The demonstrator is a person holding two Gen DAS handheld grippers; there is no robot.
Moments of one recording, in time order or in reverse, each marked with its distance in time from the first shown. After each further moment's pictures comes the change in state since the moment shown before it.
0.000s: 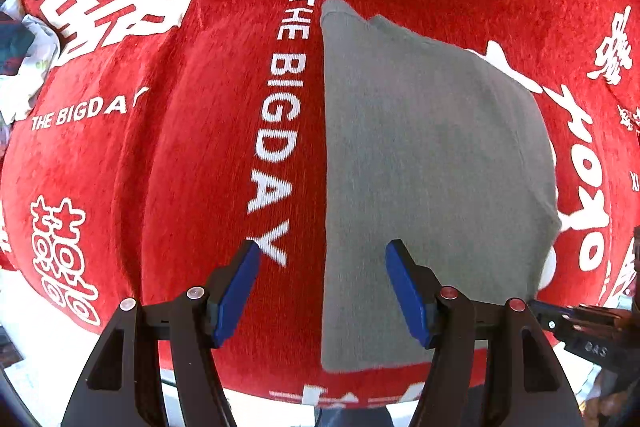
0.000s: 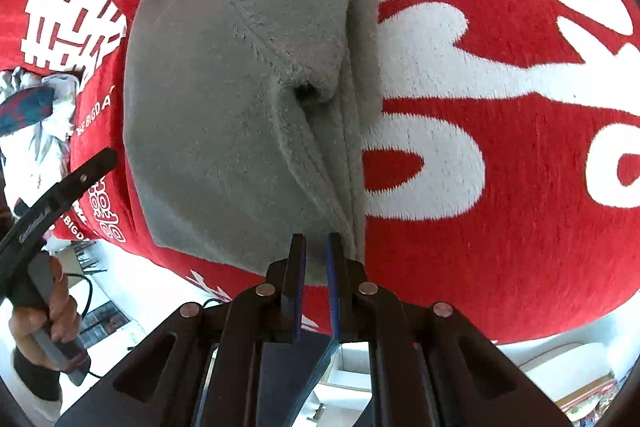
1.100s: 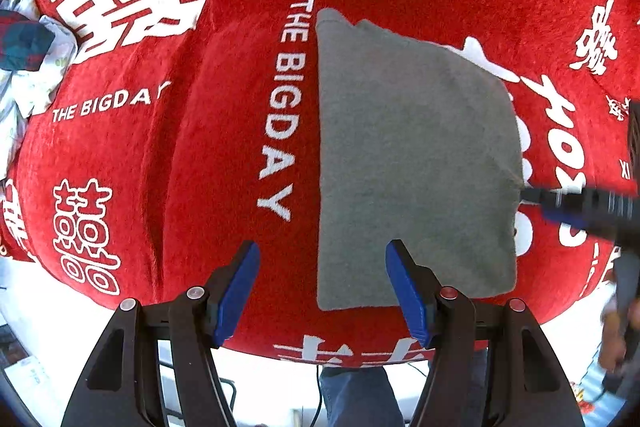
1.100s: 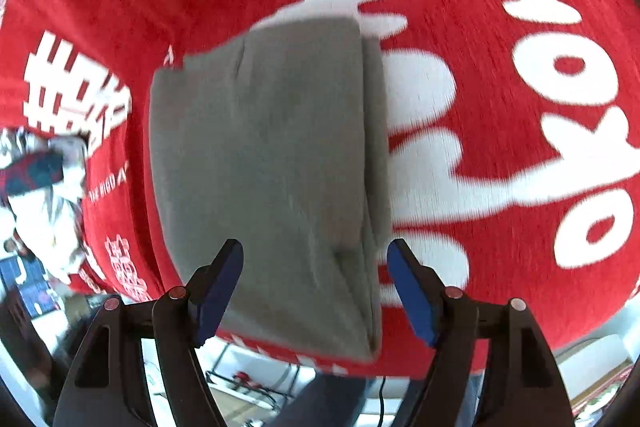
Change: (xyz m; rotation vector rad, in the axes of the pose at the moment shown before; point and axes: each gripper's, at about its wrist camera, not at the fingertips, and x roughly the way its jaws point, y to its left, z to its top) left arm -0.047 -0.005 -0.021 -0.001 0.030 0.014; right arm -0.034 0.002 0.078 0.121 -0.132 0.030
